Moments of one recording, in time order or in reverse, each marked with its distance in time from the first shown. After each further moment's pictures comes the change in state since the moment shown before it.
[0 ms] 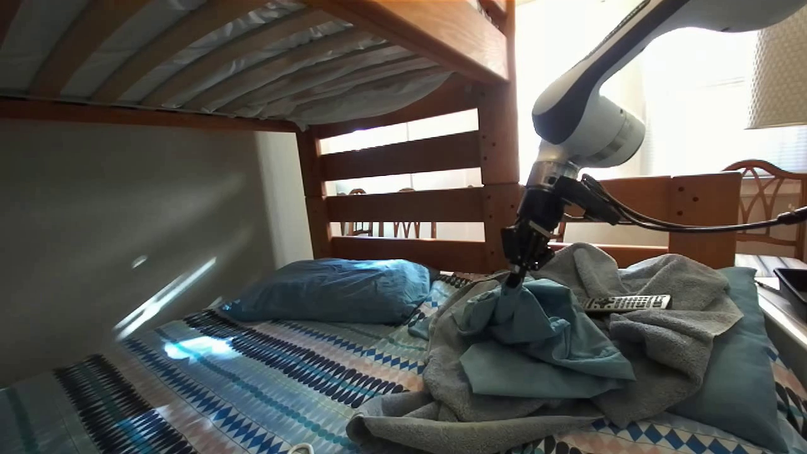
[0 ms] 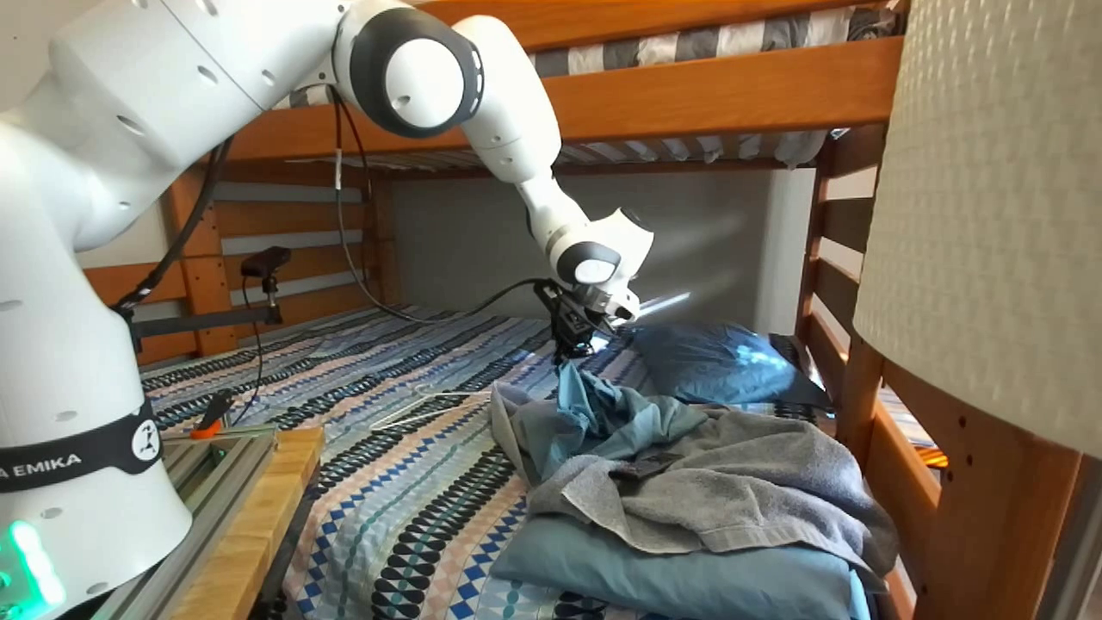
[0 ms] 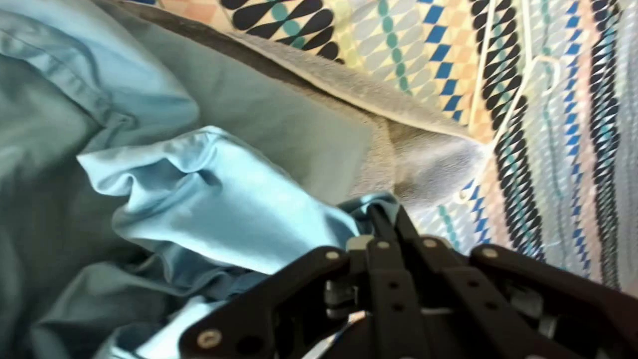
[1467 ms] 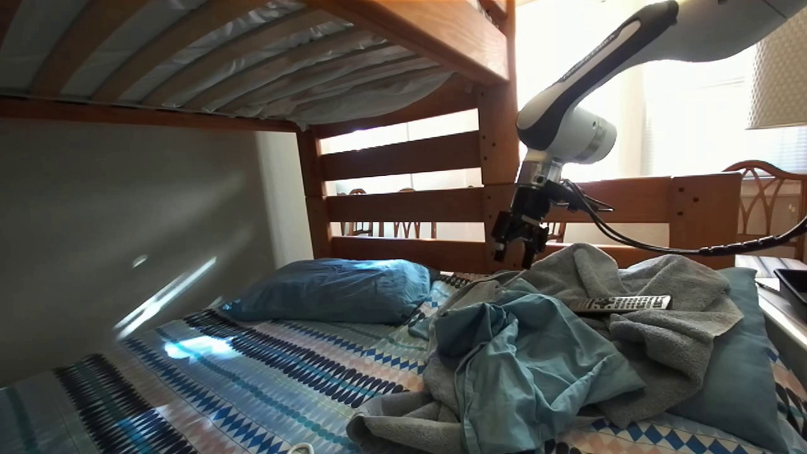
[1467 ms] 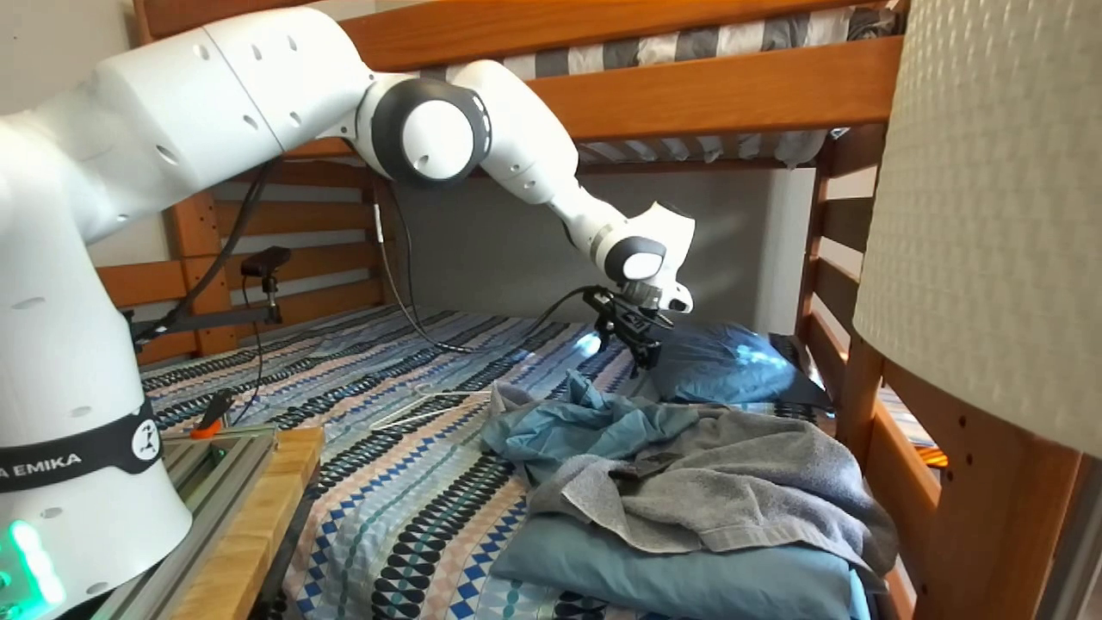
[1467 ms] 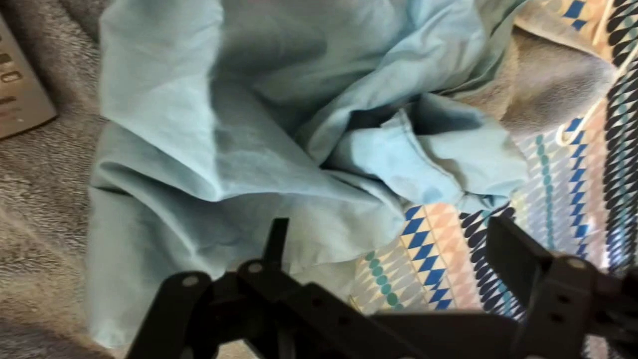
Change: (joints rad) arm 0.162 0.173 -0.253 0.431 -0.010 -0.122 -0.054
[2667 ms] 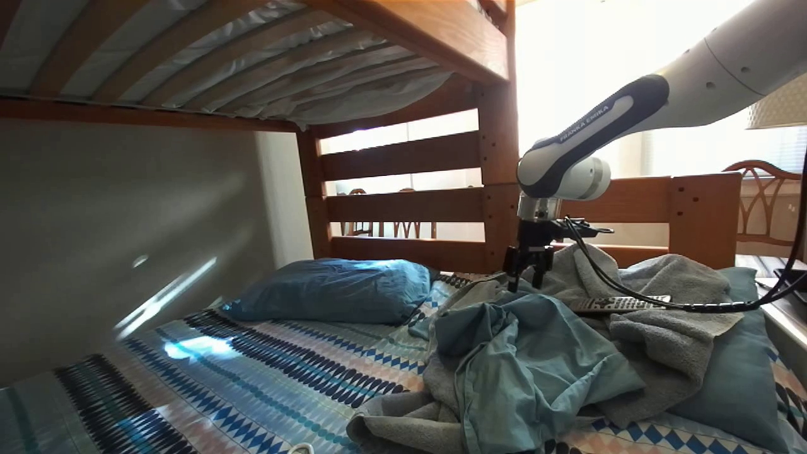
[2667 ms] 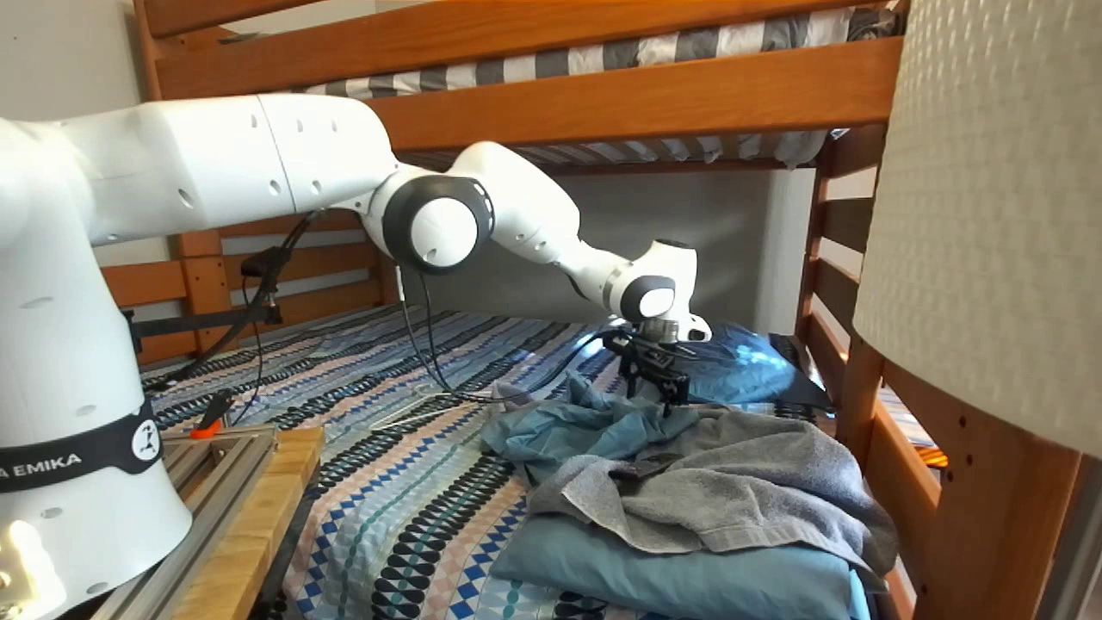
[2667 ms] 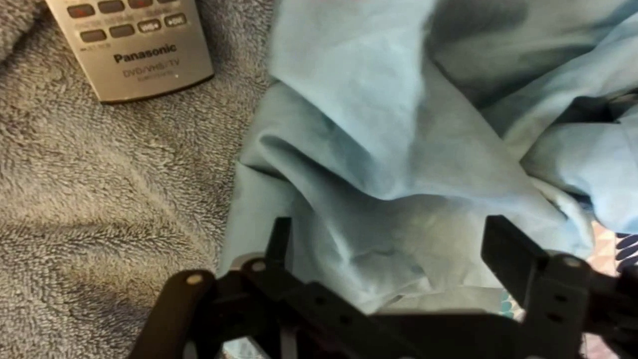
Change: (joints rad) arm 0.056 0.277 -0.092 0.353 -0.174 -0.004 0.042
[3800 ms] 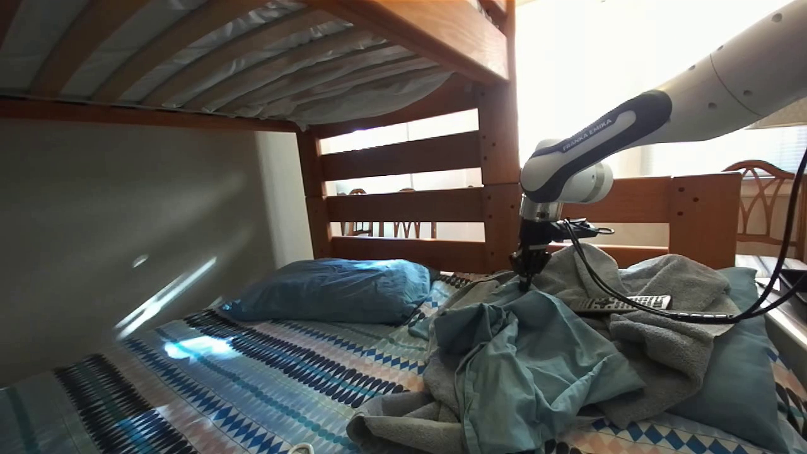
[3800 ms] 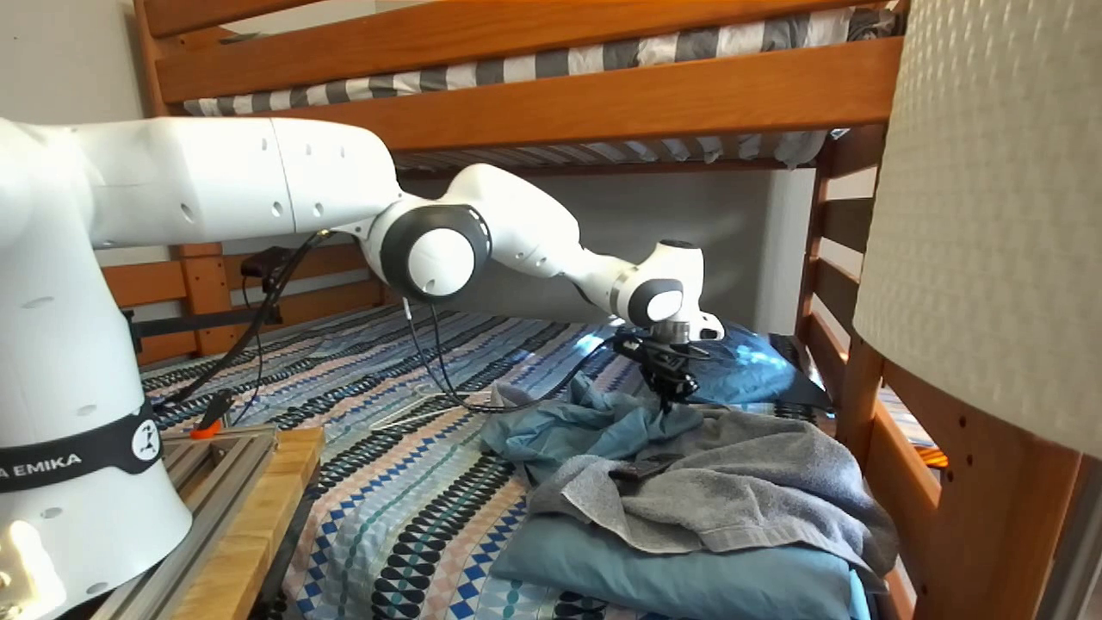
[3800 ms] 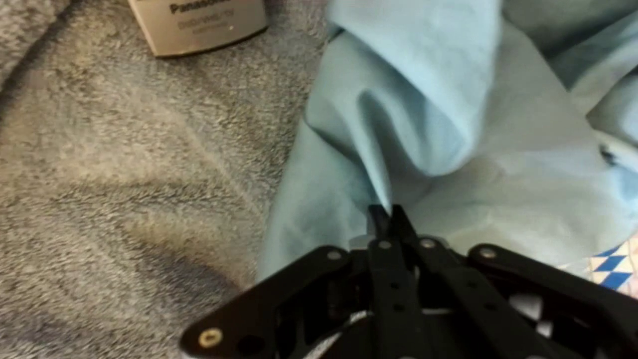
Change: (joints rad) arm 0.005 0.101 -0.038 0.177 -0.002 0.005 0.030
